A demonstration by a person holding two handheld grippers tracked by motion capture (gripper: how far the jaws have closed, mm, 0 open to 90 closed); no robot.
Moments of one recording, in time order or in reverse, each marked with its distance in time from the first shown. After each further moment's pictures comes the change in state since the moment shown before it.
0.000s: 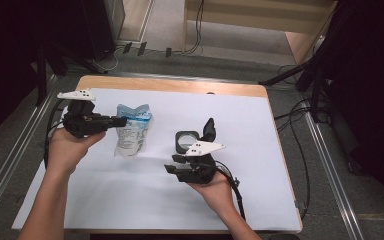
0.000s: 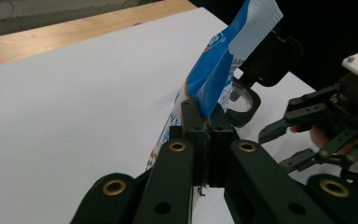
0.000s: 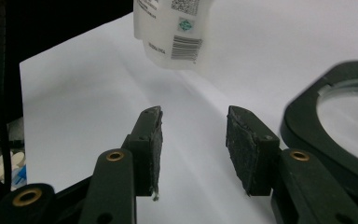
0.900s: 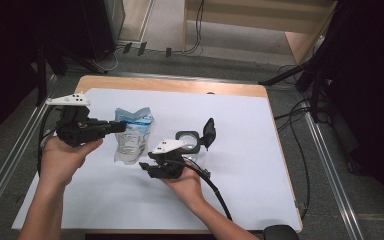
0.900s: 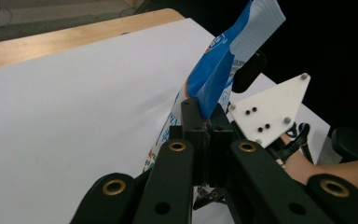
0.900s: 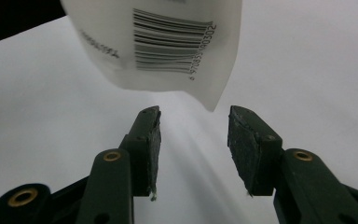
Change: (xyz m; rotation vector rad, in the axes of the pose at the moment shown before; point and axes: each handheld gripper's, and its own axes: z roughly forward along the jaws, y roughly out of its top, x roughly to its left) left arm -0.038 0.003 -0.020 -0.040 -0.019 -0.017; right arm 0.014 0.010 0.083 0.048 -0.027 -0.049
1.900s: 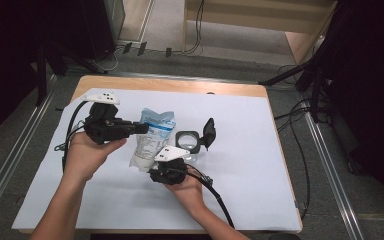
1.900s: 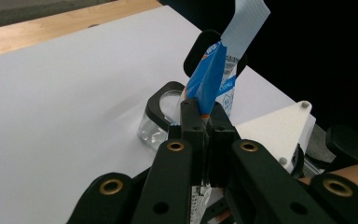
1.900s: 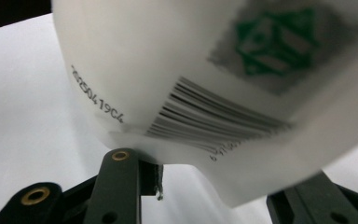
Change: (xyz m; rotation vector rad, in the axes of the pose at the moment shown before) left arm -0.018 0.015 0.048 0.072 -0.045 0.035; right arm 0.008 -0.016 -0.005 -0.046 -0.056 -0.038
